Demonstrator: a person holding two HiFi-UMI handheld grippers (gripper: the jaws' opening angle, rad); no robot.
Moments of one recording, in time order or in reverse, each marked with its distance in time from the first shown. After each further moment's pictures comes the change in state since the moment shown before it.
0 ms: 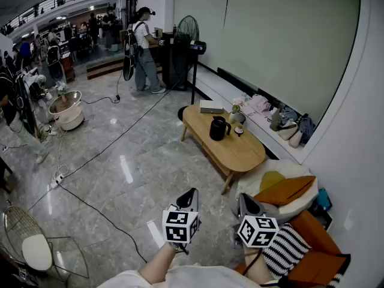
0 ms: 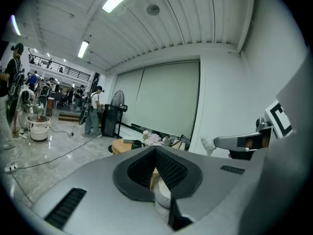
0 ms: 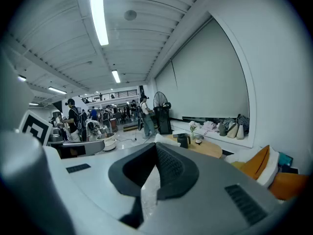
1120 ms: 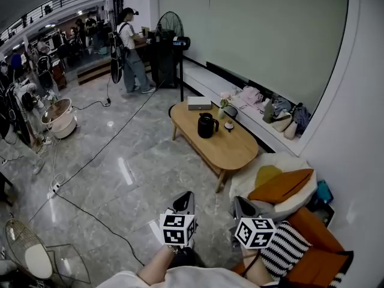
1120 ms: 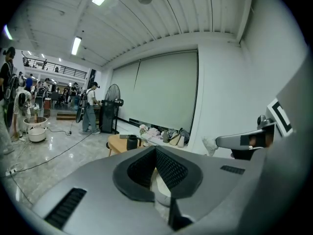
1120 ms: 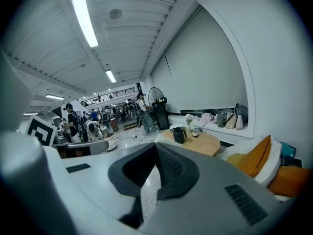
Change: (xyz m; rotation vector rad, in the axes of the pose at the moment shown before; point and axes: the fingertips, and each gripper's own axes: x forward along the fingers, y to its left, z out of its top) left arm 0.062 -0.041 -0.026 0.039 0.064 0.003; right arm 0.016 -0.070 -0.020 0.074 0.052 0.023
